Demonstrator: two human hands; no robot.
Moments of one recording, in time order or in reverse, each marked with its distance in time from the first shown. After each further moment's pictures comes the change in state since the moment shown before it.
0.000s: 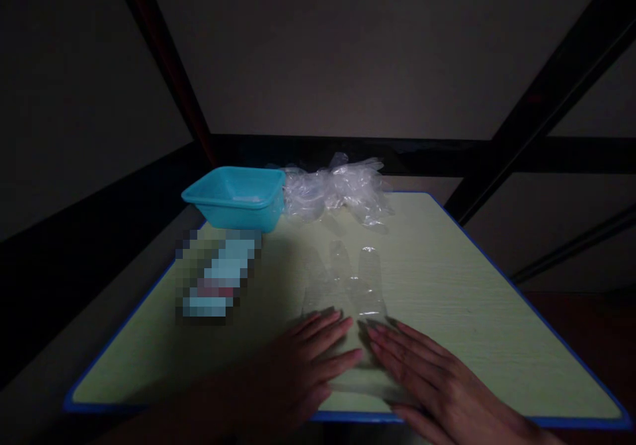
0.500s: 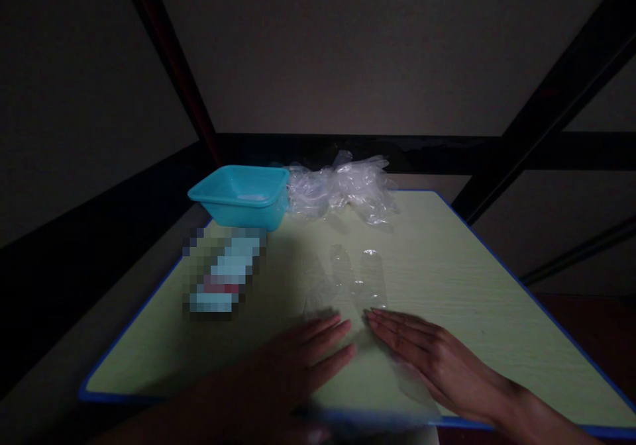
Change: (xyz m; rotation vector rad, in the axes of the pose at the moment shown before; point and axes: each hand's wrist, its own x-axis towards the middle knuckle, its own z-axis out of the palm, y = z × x) left_hand -0.014 -0.004 0.007 0.112 0.115 0.074; right_hand 0.013 0.022 0.007 0.129 0.030 0.000
